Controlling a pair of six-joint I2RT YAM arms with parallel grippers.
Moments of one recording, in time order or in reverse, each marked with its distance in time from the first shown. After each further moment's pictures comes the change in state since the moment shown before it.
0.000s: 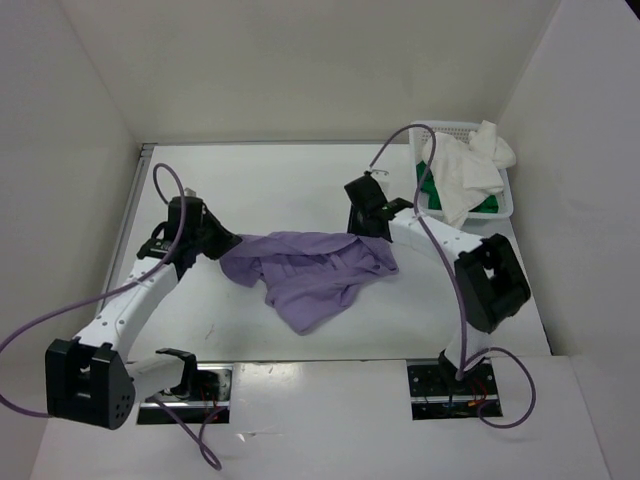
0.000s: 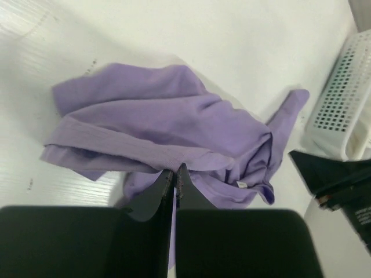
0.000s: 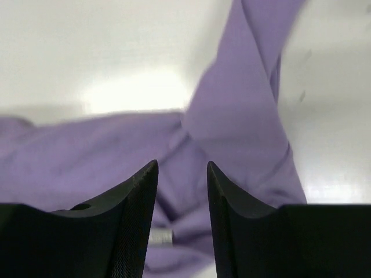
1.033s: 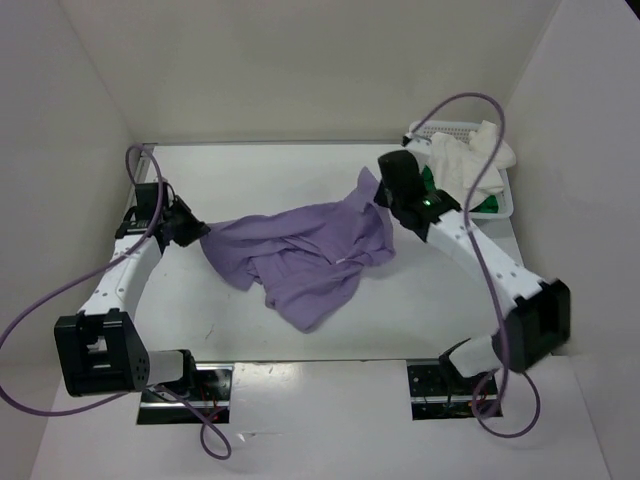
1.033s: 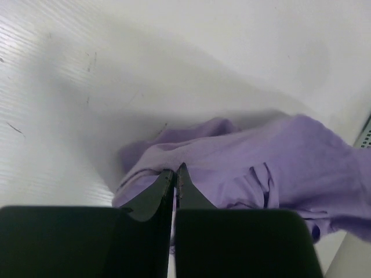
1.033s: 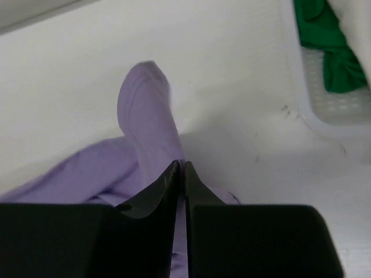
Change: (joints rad) left arm 0.268 0.158 0.116 -0.037 0.085 0.250; right arm -0.058 -0.108 0.203 -0.017 0.160 -0.052
